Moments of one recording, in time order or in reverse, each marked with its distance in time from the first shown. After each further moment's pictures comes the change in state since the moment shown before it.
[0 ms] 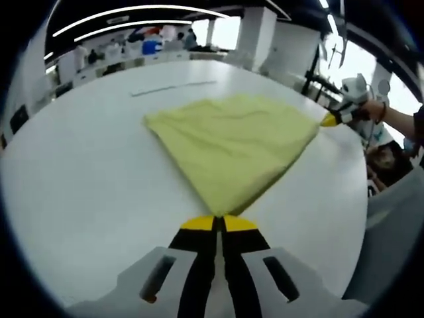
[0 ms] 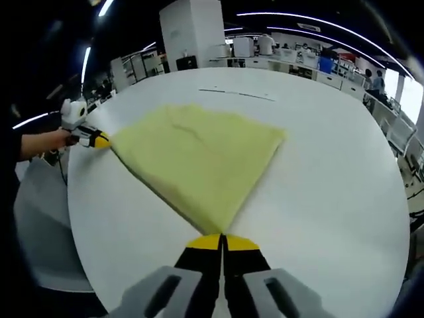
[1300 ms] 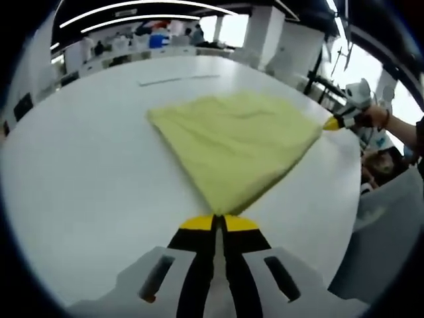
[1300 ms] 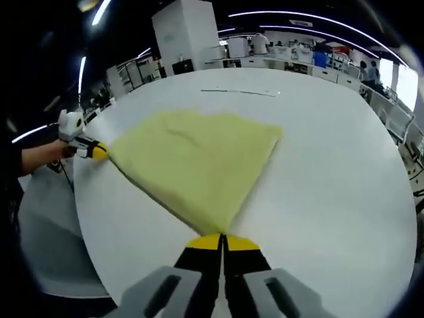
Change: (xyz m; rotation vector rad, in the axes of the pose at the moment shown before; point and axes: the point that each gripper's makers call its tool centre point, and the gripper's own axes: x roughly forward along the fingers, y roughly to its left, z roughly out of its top) left arm -0.024 -0.013 -0.024 -0.113 0.025 0.016; right arm -0.009 0.023 -0.014 0.091 -0.024 0.008
